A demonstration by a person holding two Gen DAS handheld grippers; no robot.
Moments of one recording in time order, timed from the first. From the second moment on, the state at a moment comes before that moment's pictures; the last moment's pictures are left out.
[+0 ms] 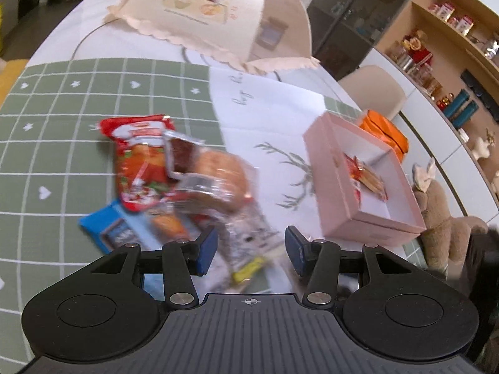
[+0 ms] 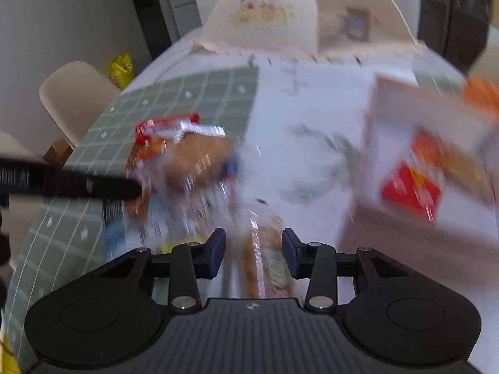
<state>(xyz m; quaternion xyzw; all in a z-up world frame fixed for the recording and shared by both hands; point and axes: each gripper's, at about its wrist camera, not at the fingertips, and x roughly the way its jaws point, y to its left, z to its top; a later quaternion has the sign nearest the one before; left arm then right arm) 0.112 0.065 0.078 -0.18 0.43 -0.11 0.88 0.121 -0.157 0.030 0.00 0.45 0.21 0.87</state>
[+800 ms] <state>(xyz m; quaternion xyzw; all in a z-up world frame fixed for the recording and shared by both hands) 0.134 0.075 0.045 -0.08 0.47 0.01 0.88 0.077 -0.173 0.061 -0.02 0.35 0.23 0.91</state>
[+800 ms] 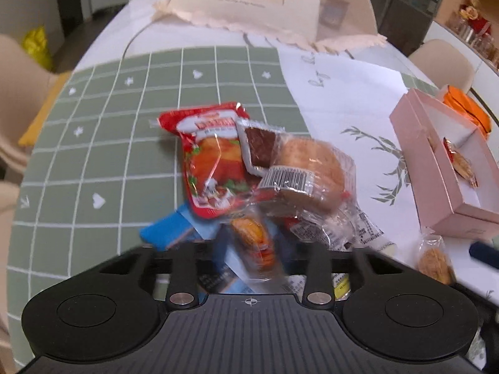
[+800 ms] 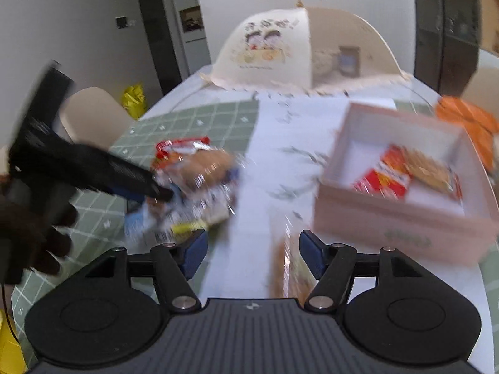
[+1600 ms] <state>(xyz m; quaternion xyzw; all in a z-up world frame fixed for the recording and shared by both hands) 0.023 0.026 0.036 -0.06 0.51 -0.15 0.84 0.107 -0.123 0.062 -0.06 0.41 0.29 0.86</state>
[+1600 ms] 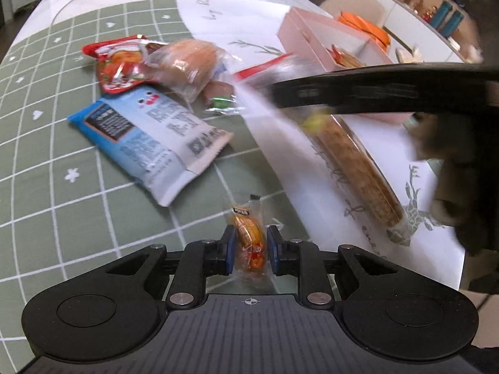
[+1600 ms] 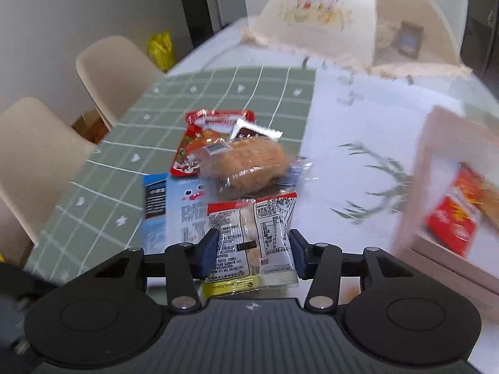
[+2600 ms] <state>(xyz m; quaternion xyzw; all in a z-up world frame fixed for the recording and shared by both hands) 0.088 -0.052 0.244 -0.07 0.28 -0.30 0.91 0.015 -0.322 0.077 0.00 0.36 0.07 0.93</state>
